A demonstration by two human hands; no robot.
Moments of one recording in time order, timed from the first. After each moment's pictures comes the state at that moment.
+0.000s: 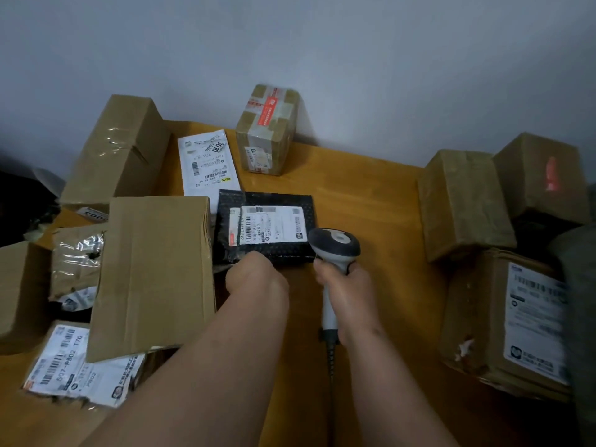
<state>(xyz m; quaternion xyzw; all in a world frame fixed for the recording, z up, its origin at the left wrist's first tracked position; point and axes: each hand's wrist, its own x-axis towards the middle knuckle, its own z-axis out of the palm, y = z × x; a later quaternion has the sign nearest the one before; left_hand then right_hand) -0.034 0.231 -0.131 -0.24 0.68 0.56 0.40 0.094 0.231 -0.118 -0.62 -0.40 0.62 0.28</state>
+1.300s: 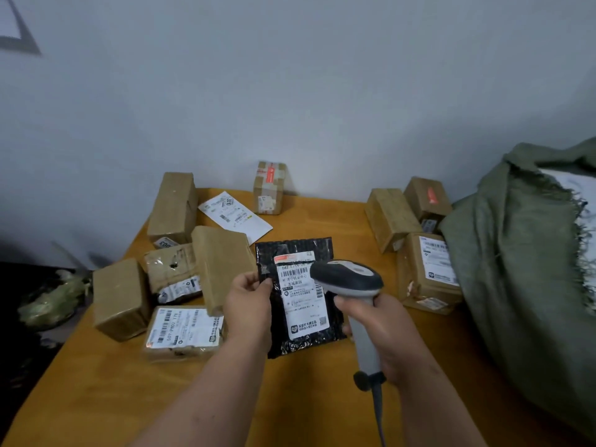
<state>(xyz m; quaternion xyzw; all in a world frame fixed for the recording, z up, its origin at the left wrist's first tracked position) -0.049 0.025 -0.026 0.12 0.65 0.61 0.43 0.136 0.019 0.029 -0.58 -0.49 0.56 0.31</state>
